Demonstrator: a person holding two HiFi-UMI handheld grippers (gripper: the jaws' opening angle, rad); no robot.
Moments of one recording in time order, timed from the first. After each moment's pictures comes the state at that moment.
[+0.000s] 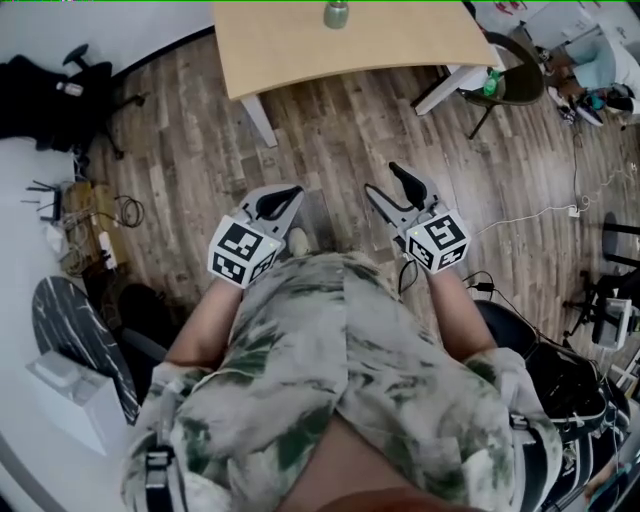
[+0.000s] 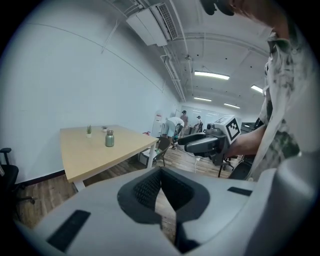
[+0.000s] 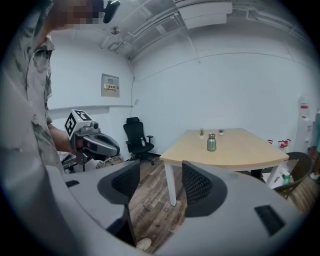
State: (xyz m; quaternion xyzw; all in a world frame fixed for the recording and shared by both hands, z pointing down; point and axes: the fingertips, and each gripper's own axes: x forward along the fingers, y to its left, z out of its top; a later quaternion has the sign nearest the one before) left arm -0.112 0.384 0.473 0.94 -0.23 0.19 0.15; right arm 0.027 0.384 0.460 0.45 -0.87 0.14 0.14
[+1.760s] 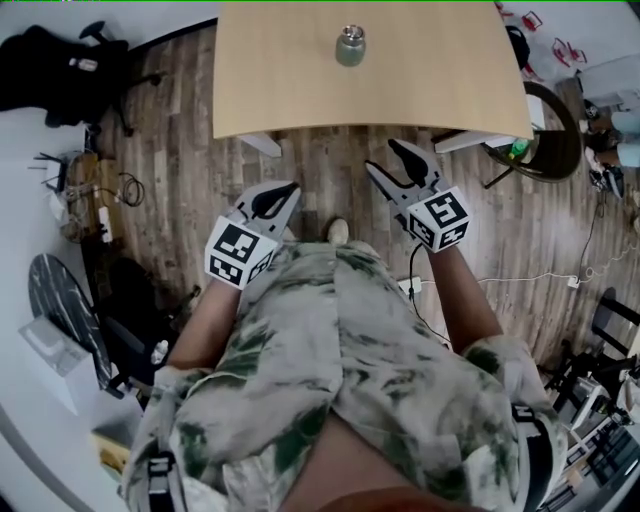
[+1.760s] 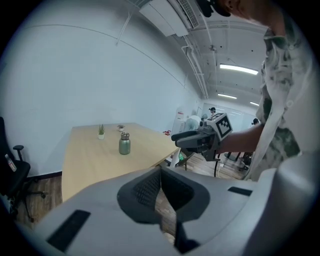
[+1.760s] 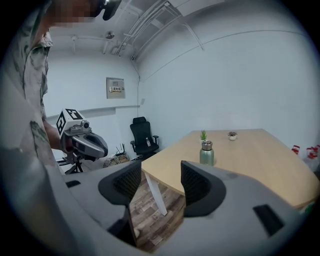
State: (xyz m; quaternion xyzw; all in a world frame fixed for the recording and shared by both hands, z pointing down) left arm 0.004 0.181 0.488 0.90 -0.34 0.21 0.18; right arm 0.143 0.117 0.482 0.35 -0.92 0.13 0.14
